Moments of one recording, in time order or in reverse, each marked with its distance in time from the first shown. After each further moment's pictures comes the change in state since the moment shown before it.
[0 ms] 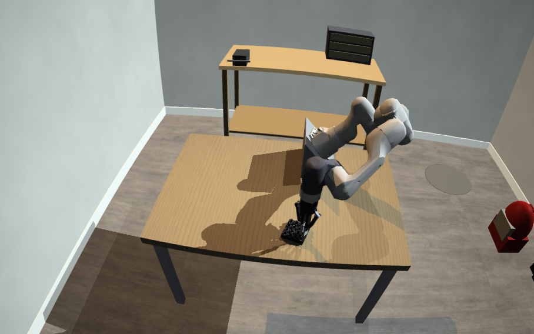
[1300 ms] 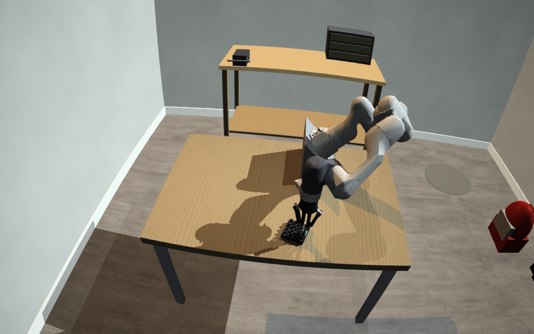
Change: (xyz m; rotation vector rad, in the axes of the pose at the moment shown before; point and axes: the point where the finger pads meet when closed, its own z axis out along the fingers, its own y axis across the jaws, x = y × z) arm 0.000 0.000 0.000 -0.003 -0.005 -0.353
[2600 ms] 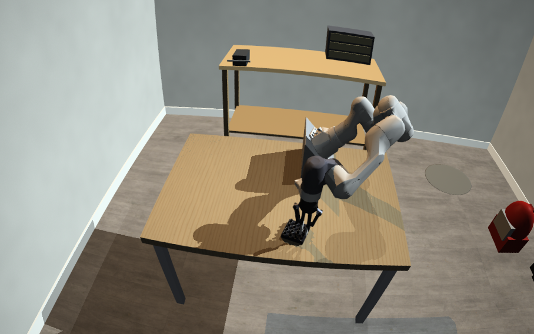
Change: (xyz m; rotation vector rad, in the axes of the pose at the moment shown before) arm 0.000 0.000 -0.002 0.003 0.000 -0.021
